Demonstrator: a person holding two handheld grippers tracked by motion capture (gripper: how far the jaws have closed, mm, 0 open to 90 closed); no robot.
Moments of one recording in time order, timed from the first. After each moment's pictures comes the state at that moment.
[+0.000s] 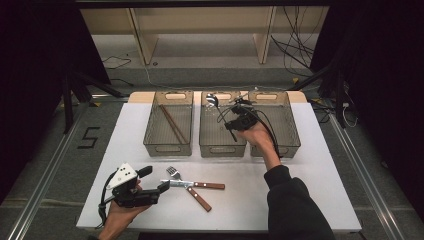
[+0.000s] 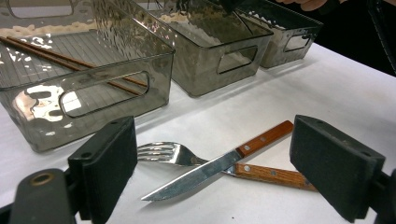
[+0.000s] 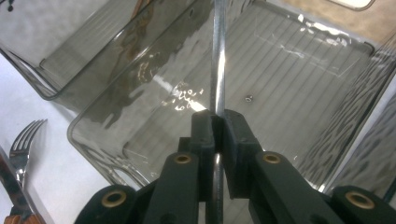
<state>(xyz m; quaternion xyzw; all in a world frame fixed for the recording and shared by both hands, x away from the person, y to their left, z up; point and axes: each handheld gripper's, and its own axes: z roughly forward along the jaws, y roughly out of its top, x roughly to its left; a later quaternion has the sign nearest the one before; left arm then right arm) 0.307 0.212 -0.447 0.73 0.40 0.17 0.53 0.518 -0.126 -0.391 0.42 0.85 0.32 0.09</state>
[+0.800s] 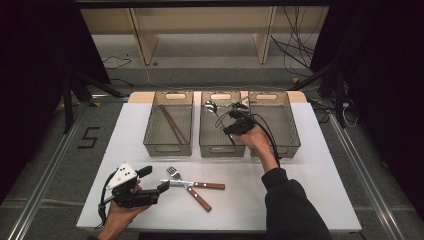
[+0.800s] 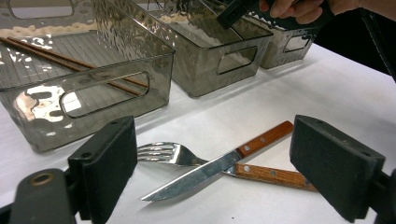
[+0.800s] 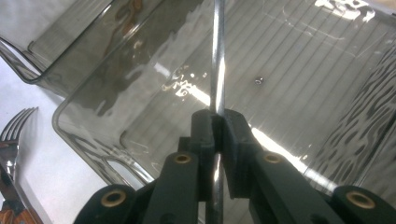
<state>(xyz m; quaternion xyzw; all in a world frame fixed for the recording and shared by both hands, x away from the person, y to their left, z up) 0.306 0.213 -0.446 0.73 0.40 0.17 0.53 0.518 -0.120 -0.407 0.43 0.85 0.29 0.07</state>
